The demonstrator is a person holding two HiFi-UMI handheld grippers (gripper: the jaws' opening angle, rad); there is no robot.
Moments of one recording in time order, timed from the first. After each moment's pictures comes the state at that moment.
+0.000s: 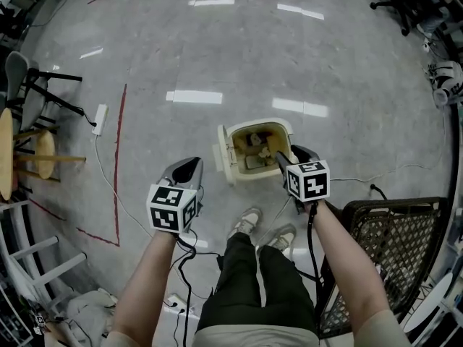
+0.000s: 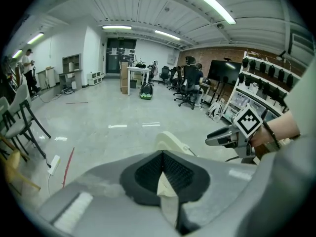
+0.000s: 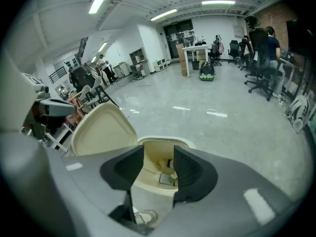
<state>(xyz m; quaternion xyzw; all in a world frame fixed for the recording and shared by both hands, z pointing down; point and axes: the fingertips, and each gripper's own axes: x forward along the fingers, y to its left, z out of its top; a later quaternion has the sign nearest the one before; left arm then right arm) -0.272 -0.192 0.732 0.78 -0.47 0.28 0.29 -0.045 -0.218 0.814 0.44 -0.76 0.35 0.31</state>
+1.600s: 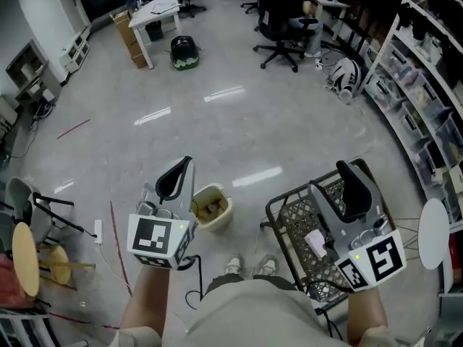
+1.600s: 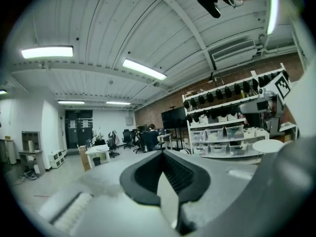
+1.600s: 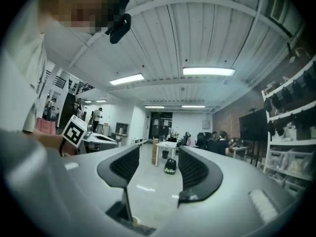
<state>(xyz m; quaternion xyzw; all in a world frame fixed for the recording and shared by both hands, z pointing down) -0.052 -0.130 0.197 0.93 -0.35 0.09 -0.04 0.134 0.012 0.135 0.65 -0.76 -0.03 0.03</state>
